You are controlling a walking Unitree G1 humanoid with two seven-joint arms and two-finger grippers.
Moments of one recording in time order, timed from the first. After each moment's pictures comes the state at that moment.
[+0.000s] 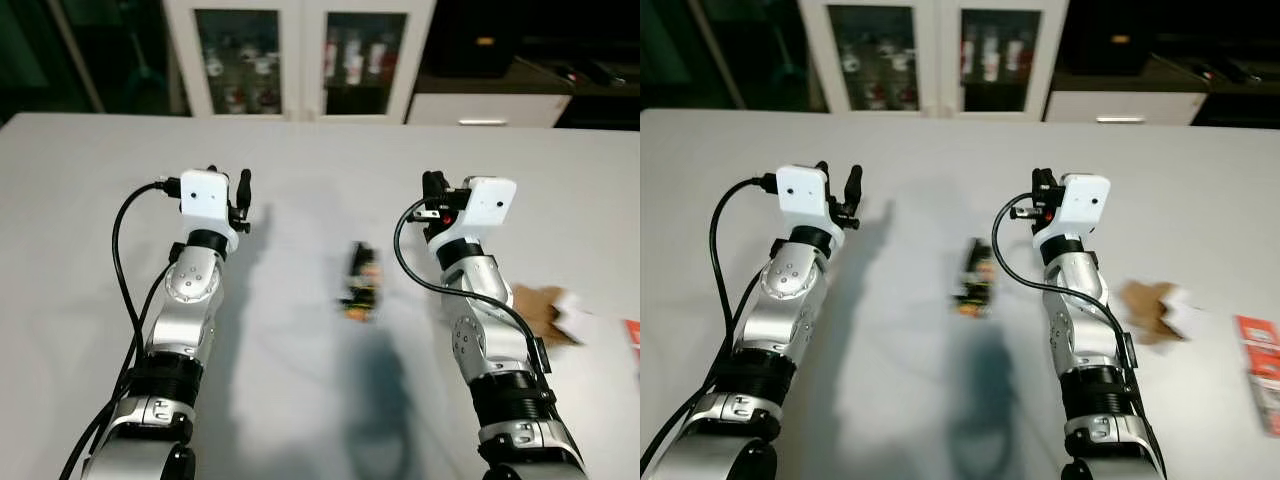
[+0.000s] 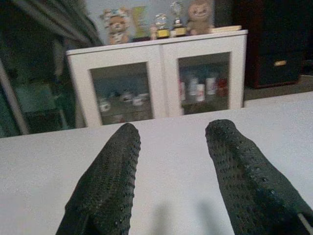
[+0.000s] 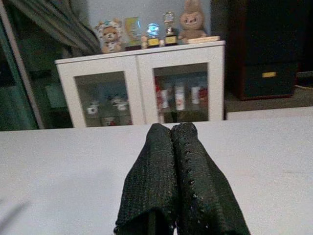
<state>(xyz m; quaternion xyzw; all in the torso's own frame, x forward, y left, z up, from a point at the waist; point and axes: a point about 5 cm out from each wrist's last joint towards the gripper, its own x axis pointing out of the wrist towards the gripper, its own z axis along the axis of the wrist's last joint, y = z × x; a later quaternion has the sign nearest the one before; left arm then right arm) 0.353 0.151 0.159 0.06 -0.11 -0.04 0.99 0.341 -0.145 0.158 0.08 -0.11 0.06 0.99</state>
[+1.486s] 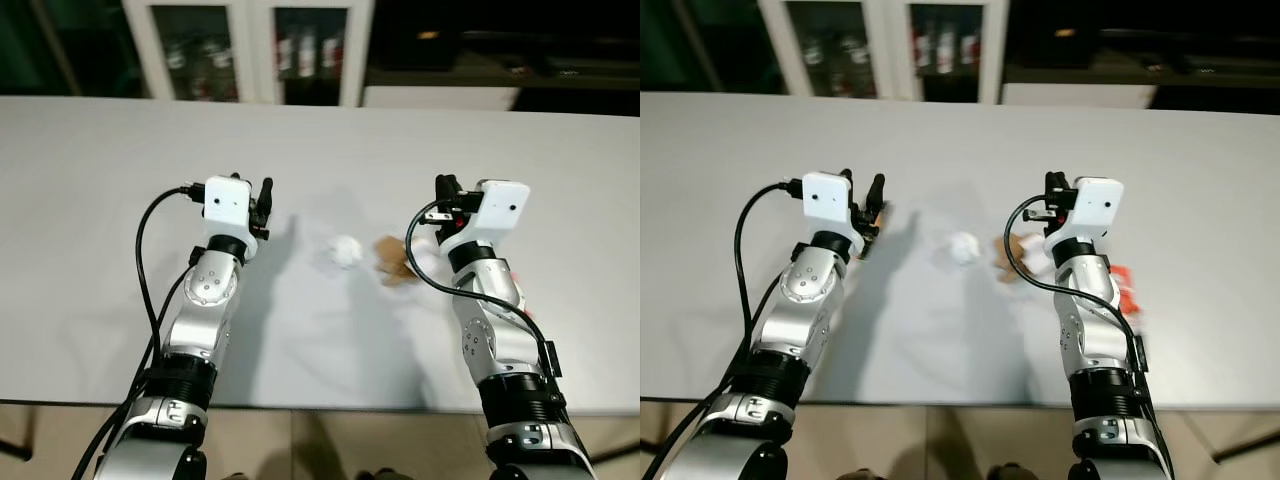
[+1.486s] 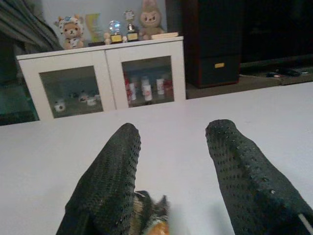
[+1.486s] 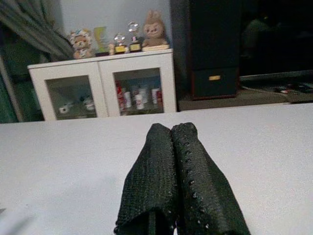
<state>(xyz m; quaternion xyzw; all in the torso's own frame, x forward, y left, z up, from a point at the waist) 0.353 0.138 0.152 0.06 -0.10 -0.06 0.99 0.340 -0.153 0.154 0.08 -0.11 0.05 0.99</state>
